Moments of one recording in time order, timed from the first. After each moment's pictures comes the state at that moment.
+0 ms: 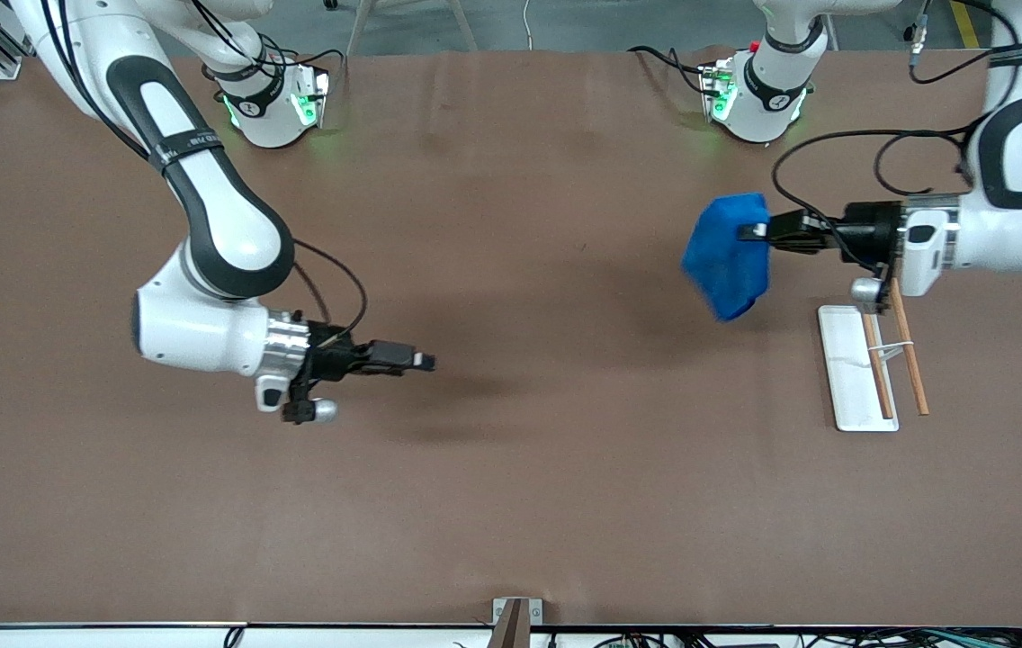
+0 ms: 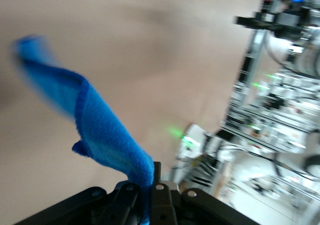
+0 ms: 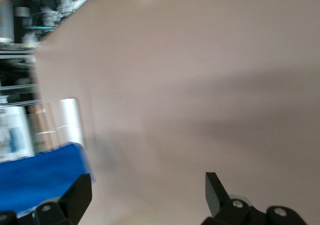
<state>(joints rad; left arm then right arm) -0.04 0.07 0.11 -1.93 -0.80 1.55 0.24 0.04 0.48 0.30 -1.67 0.69 2.24 -0.02</state>
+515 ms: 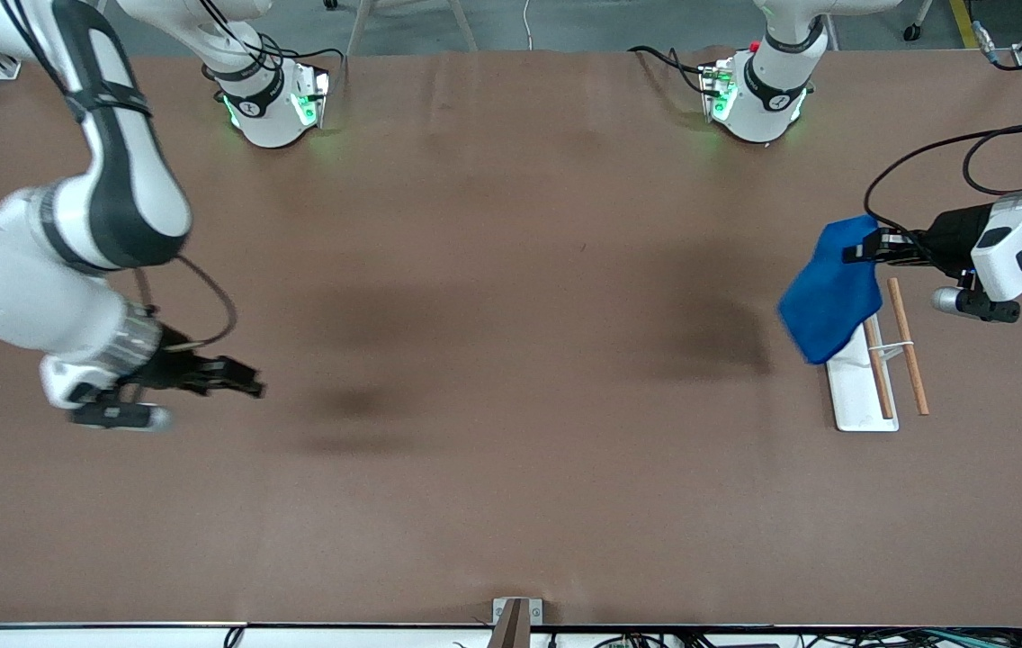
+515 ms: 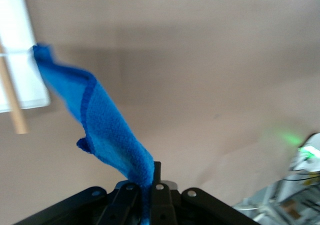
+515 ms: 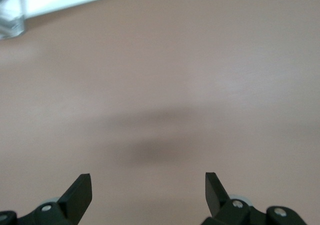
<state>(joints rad) -0.04 0.10 0.17 -1.82 -0.34 1.55 0.30 0.03 0.28 0.01 -1.67 0.13 2.09 0.11</state>
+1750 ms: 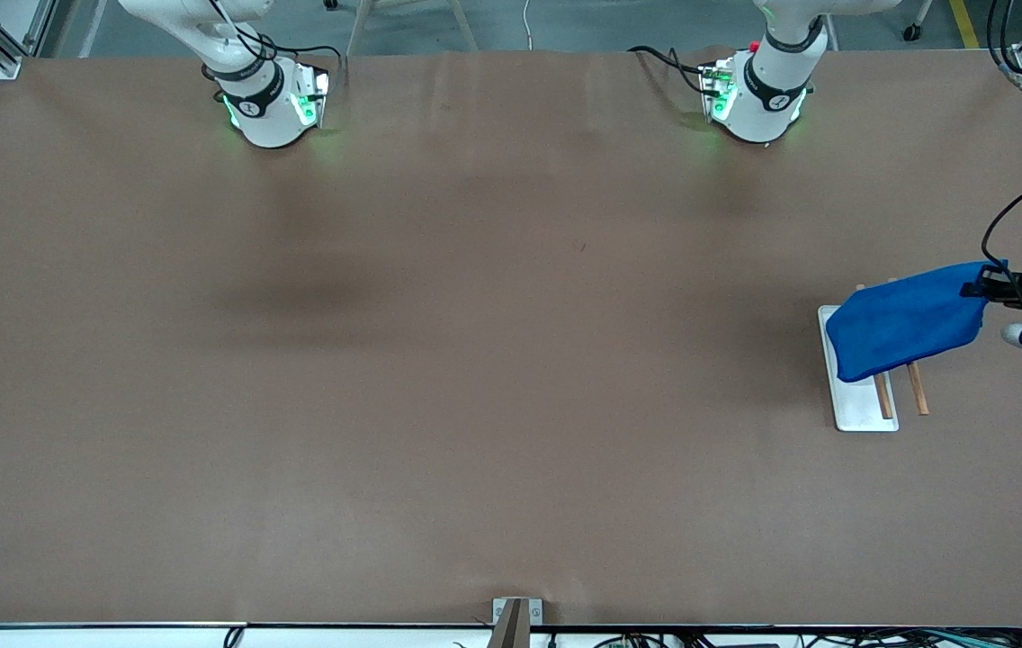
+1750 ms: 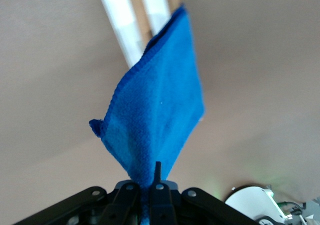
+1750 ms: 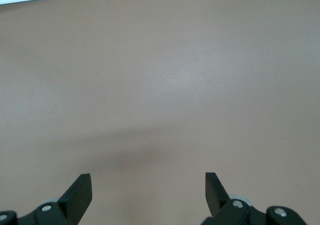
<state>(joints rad) -0.03 0.41 0.39 -1.60 -0.09 1.59 0.73 -0.02 -0.03 -0.13 -1.51 0.00 1.56 -0.02</state>
